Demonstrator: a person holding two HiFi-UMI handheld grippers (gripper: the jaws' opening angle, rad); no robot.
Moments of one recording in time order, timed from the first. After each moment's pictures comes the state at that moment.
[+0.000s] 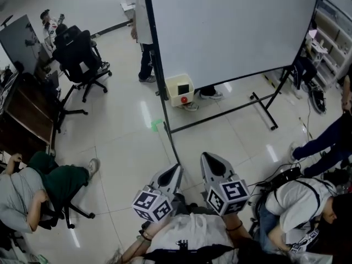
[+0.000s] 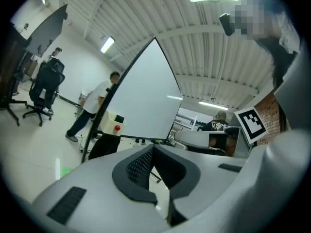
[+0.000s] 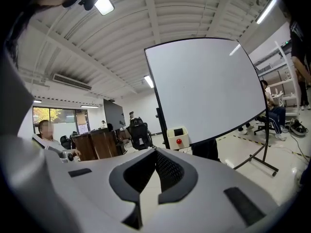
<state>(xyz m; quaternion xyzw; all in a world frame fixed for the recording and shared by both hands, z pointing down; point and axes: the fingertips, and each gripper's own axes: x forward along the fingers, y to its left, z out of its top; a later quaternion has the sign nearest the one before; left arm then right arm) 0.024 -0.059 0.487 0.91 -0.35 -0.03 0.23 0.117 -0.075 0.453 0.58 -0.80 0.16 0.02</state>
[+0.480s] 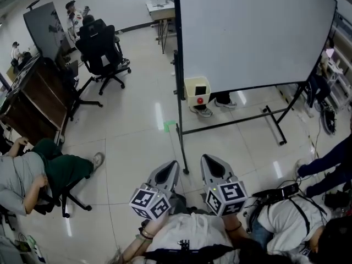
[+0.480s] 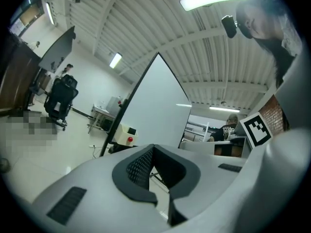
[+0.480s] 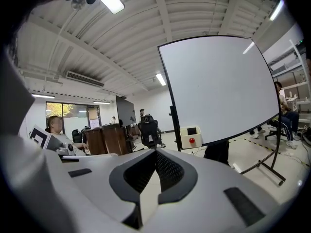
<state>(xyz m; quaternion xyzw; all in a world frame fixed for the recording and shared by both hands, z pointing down) -0.022 -0.042 0.469 0.88 -0.43 -0.07 0.20 0.079 -0.057 0.450 0.53 -0.83 0.14 0.04</state>
